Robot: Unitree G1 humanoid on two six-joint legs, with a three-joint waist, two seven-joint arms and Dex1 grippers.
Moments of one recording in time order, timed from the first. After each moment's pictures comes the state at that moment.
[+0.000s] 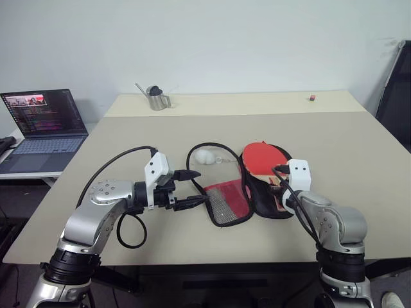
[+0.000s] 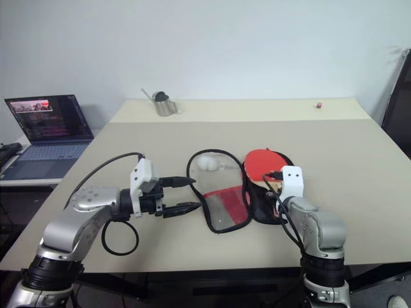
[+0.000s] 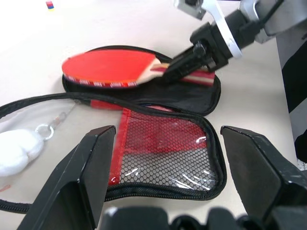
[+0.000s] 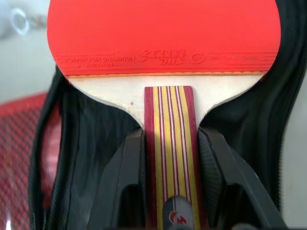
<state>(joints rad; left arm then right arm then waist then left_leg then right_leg) -0.40 0.69 -0.01 -0.20 -0.45 0.45 -1.05 -0.47 -0.11 -0.16 -0.31 0.29 1.27 -0.04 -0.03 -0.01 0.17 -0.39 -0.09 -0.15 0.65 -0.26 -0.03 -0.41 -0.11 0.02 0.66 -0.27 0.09</state>
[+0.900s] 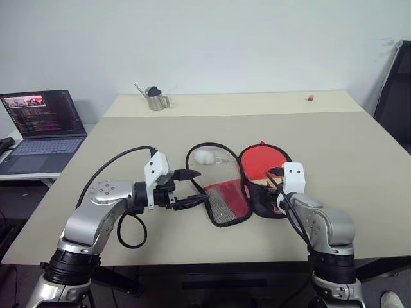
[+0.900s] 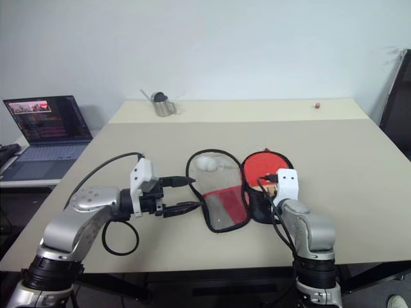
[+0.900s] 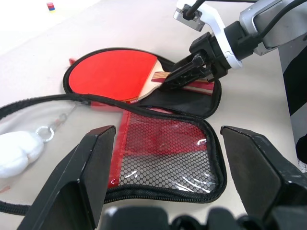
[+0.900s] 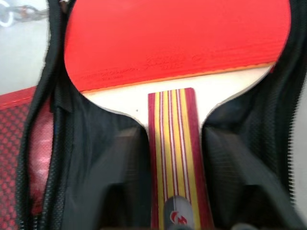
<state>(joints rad) -0.40 0.69 -0.01 -0.20 -0.45 0.45 -1.04 -0.47 -0.05 -0.14 -0.28 0.22 1.21 -0.06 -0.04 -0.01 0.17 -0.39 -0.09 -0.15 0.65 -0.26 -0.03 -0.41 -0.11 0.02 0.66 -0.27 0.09</state>
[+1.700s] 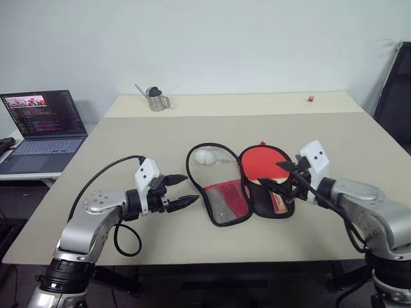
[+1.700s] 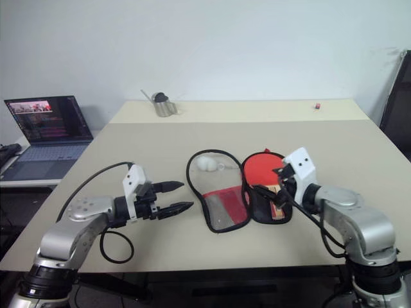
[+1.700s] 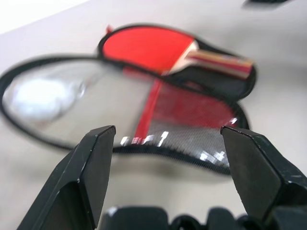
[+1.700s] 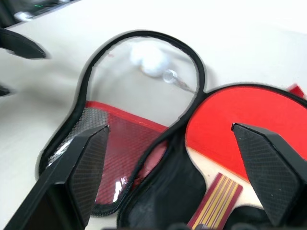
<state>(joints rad) -0.31 0.68 0.04 -0.10 -0.42 0.42 -0.94 -0.45 -0.63 -0.14 -0.43 0.52 1.00 0.68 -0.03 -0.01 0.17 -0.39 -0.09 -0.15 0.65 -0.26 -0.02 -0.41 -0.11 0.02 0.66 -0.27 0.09</state>
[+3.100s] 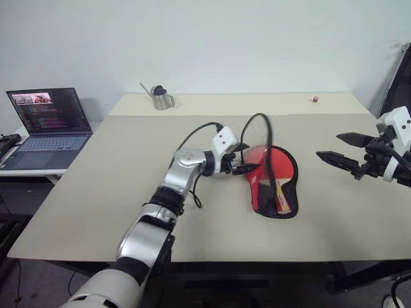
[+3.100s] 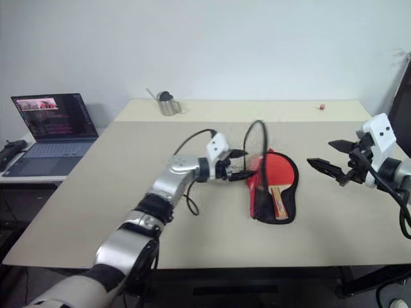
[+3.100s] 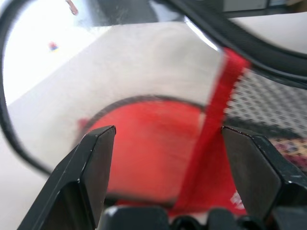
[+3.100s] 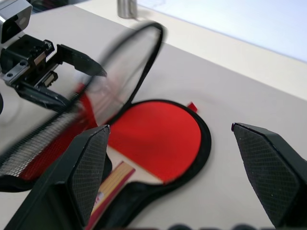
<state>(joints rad) -1.06 0.14 -0.17 0.87 -0.06 -0.07 -0.97 -0.43 -0.94 -0.38 -0.26 0.59 0.88 0.79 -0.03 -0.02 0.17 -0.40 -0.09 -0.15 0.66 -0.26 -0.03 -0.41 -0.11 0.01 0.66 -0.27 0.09</state>
